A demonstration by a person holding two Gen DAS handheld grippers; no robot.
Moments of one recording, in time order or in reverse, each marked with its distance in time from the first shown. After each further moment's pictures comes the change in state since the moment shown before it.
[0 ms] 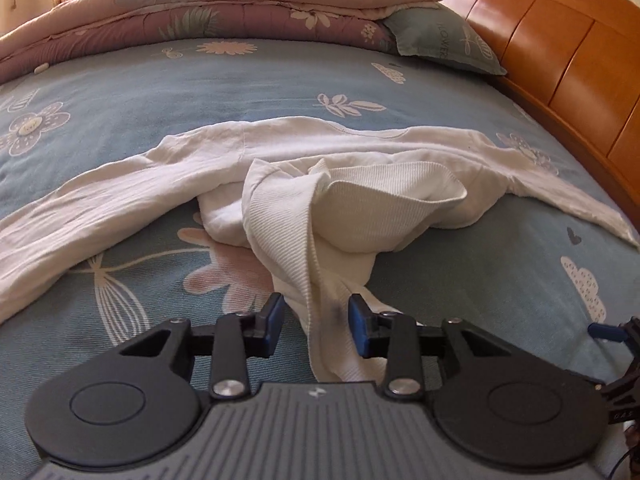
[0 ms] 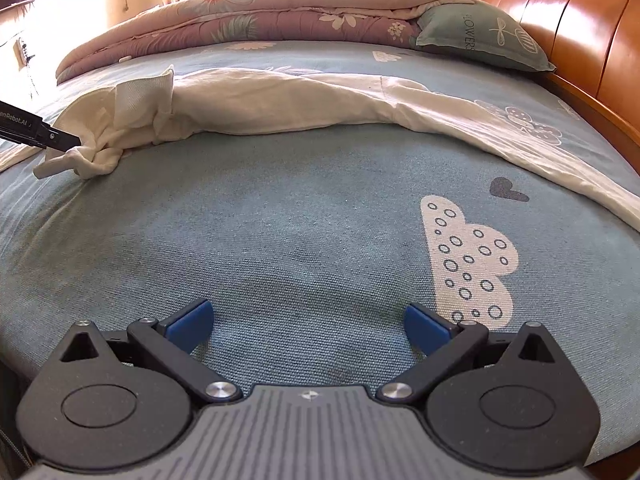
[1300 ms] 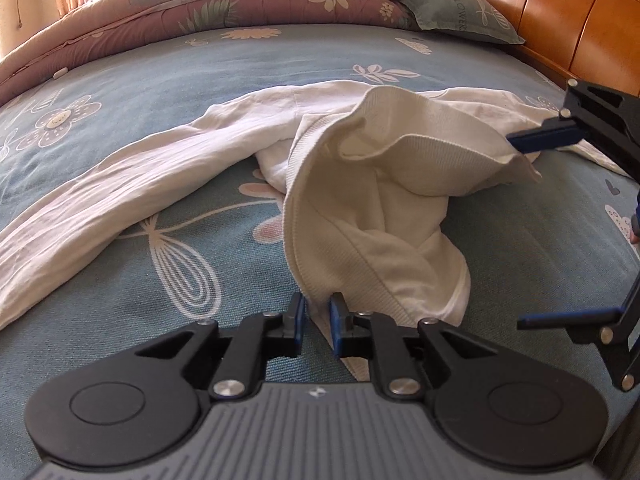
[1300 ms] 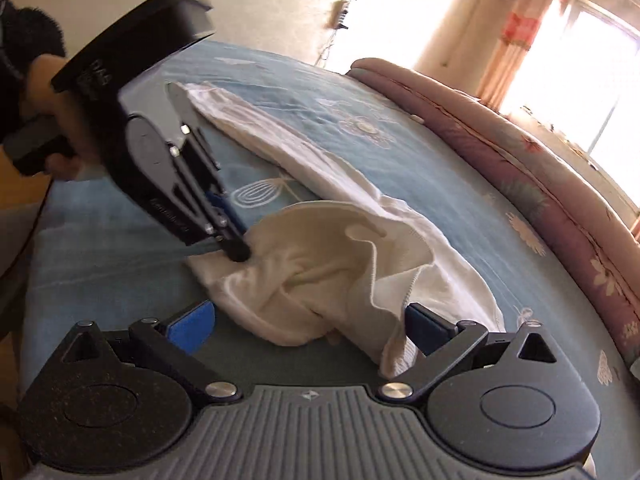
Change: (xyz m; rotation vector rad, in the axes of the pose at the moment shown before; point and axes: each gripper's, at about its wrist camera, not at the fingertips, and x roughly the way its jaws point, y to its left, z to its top) left arm 0.006 0.028 -0.032 0.088 0.039 0.119; right arm 0.042 0.158 0.114 -0.956 -0.221 0.468
